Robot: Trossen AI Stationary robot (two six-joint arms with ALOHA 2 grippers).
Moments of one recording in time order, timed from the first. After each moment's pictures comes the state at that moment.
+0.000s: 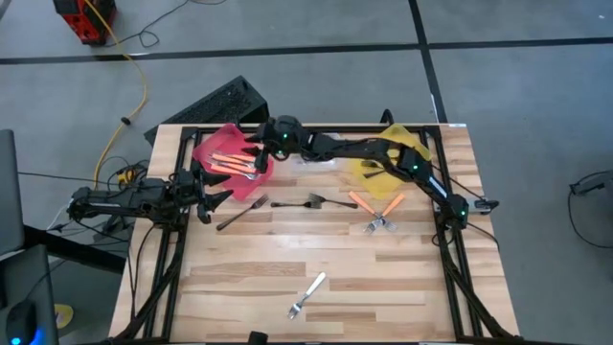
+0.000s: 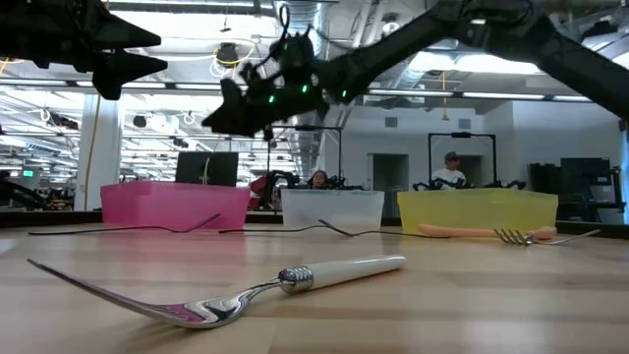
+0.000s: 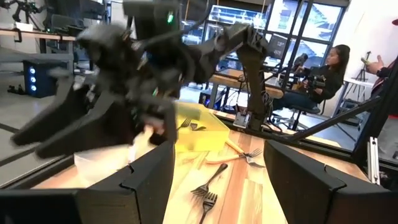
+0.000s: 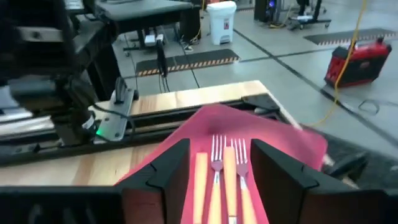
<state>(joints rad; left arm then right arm) -0.07 0.08 0.21 -0.10 -0.37 -0.19 -0.33 2.38 1.97 0.21 -0.18 0.03</state>
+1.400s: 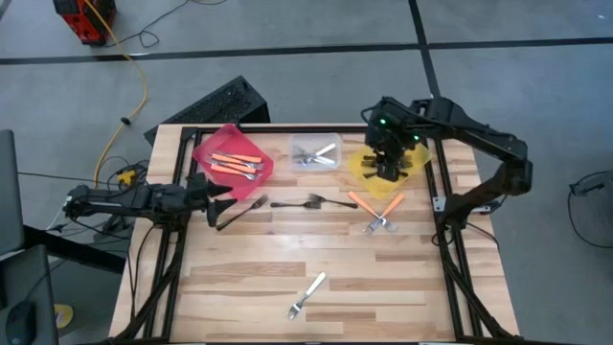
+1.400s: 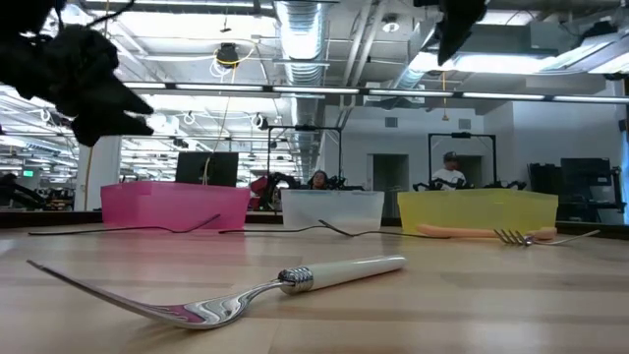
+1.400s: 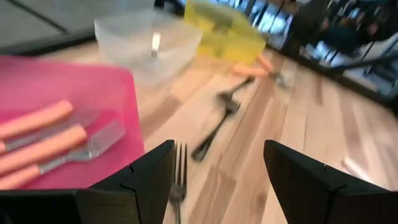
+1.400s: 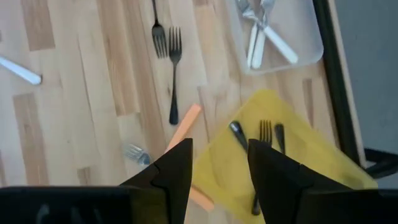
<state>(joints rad) -0.07 0.17 0.21 -0.43 -0.39 -0.50 -0.36 1.42 1.67 -1.38 -0.02 -0.16</state>
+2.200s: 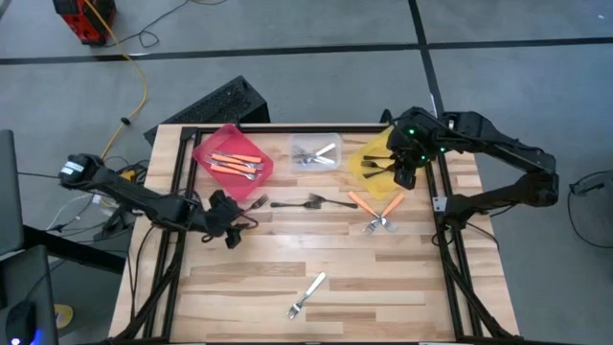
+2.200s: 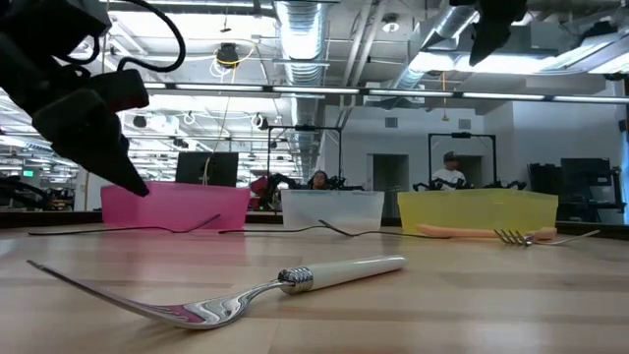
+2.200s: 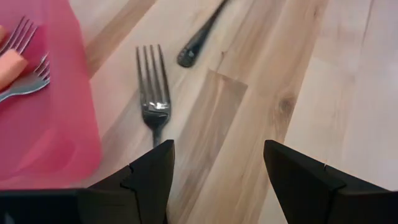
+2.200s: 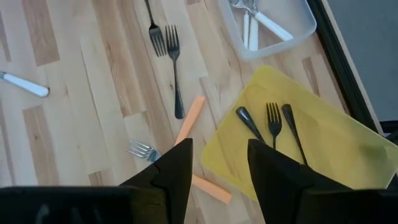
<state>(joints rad) -0.30 0.96 0.32 -0.30 -0.49 -0.63 -0.36 1.17 1.42 -1.29 -0.02 -0.03</state>
